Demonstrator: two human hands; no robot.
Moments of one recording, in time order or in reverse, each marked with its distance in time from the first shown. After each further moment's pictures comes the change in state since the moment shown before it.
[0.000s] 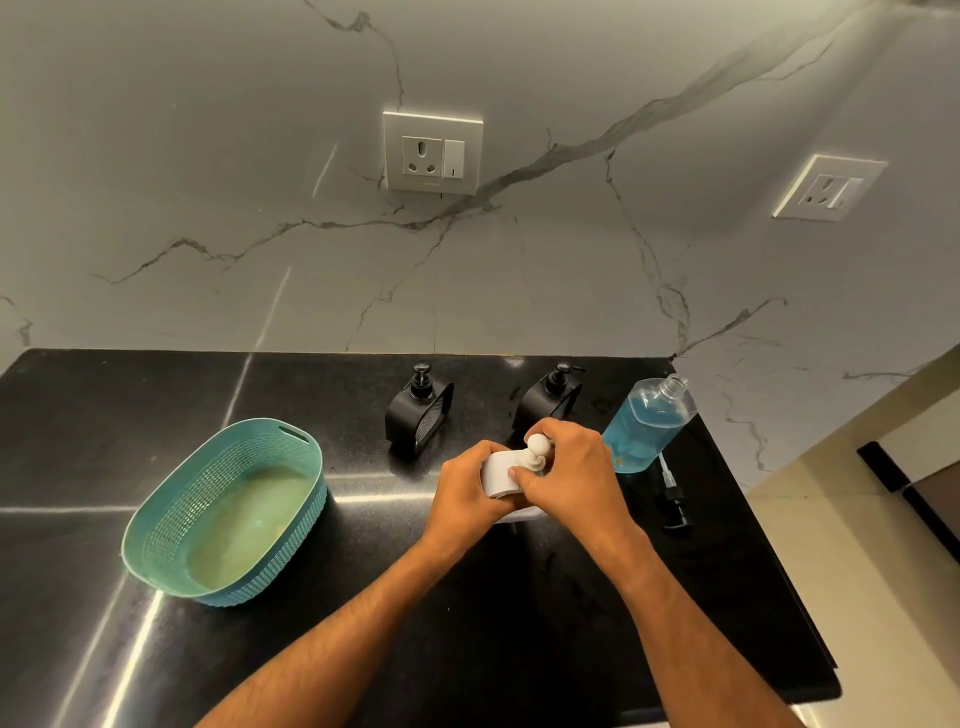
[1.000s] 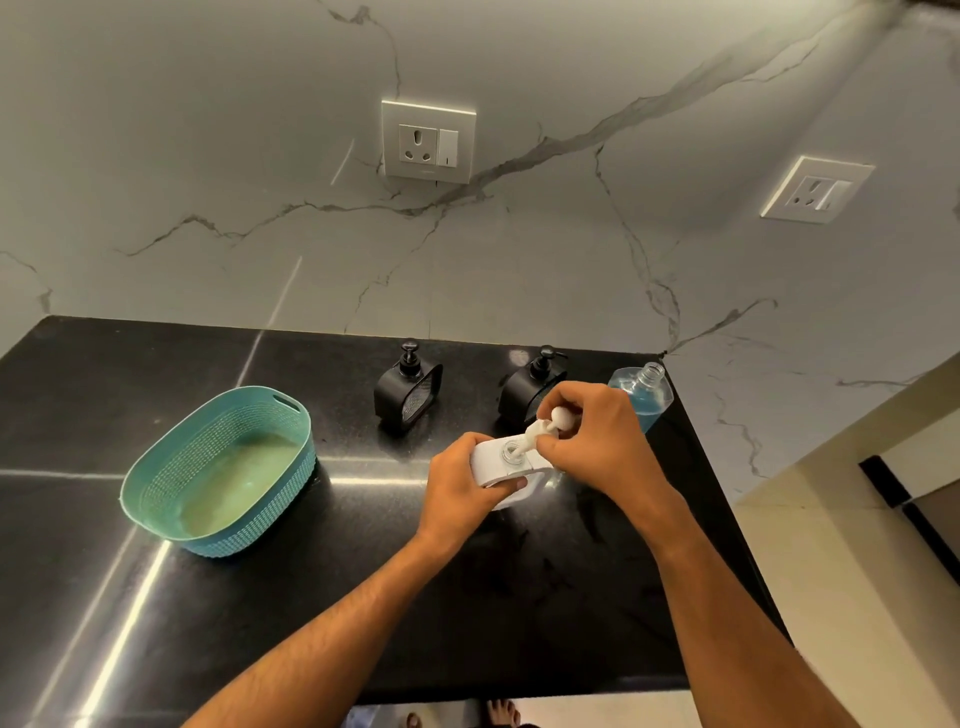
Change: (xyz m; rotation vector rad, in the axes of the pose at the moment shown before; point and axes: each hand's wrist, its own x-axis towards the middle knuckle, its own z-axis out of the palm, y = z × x) left_hand -0.027 0.018 0.029 0.080 0.148 -0.089; right_hand -0.005 0.007 -0.077 0.078 -0.086 -0.087
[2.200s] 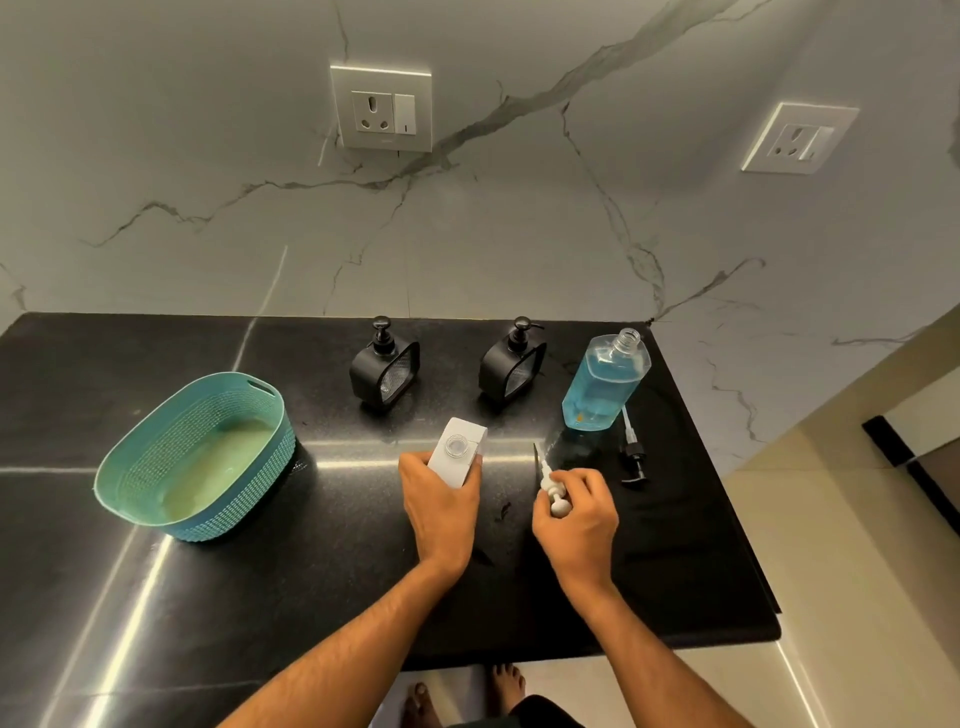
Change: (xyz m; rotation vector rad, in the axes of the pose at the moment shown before) left_hand -0.041 0.001 0.041 0.010 0.427 -0.350; right_hand -0.096 0.129 0.131 0.058 0.437 0.182
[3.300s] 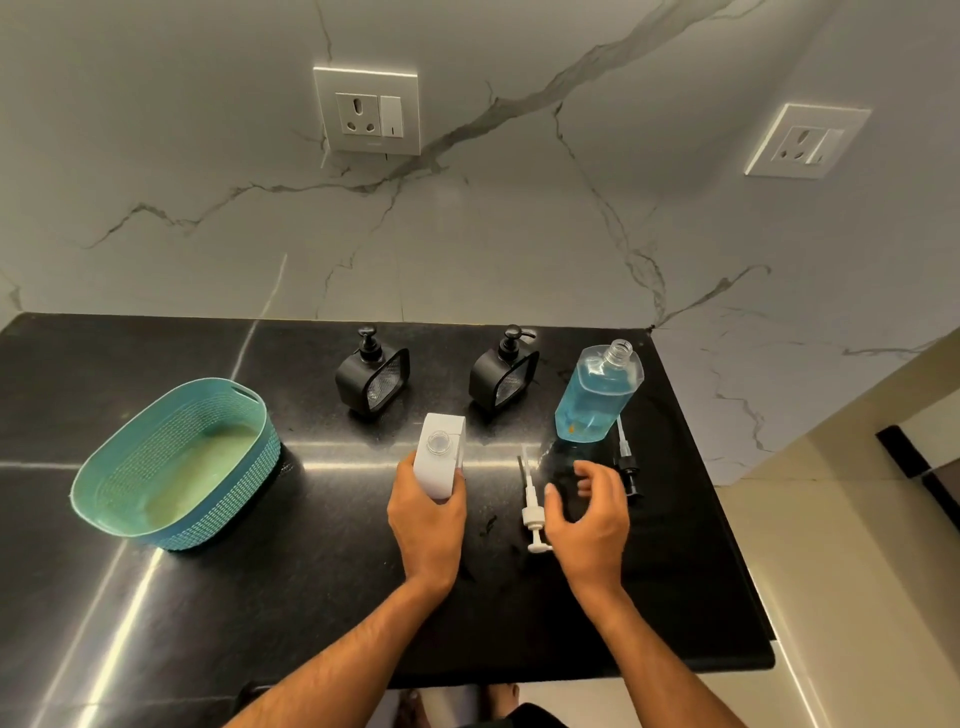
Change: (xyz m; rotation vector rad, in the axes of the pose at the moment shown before) left_hand -0.006 0.003 0.011 -0.038 0.022 0.100; right_hand 0.029 0.023 -0.017 0.140 0.045 -0.022
